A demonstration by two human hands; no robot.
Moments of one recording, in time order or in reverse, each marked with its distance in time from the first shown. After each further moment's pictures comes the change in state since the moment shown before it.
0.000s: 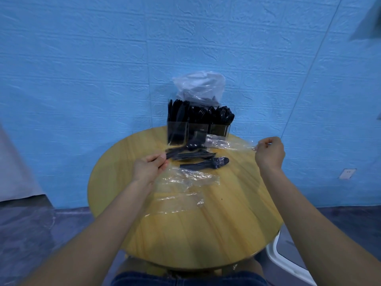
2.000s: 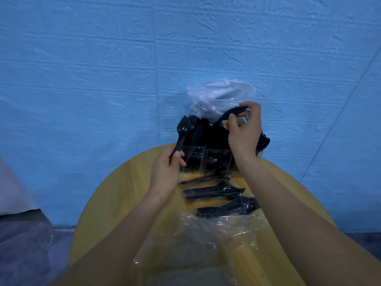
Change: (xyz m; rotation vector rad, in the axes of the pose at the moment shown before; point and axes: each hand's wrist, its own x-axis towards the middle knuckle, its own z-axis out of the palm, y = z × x) left_hand 0.112 0.021 0.036 0.538 -0.081 0.487; right_hand 0.044 -0.085 0.170 0.398 -0.176 -0.375
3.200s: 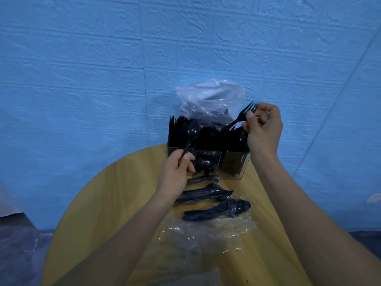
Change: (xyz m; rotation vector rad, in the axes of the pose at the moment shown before) left_hand -0.005 0.008 0.041 -0.112 -0.143 0.044; right_hand 0.025 0.002 -0.053 0.137 0.053 0.041
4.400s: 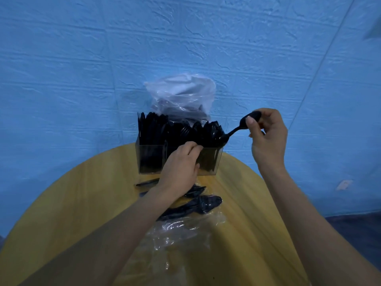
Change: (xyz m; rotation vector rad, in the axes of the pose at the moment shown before) left_hand 0.015 0.004 0.069 0.838 -0.240 0.489; right_hand 0.004 0.003 -0.082 -0.220 -0.056 -0.152
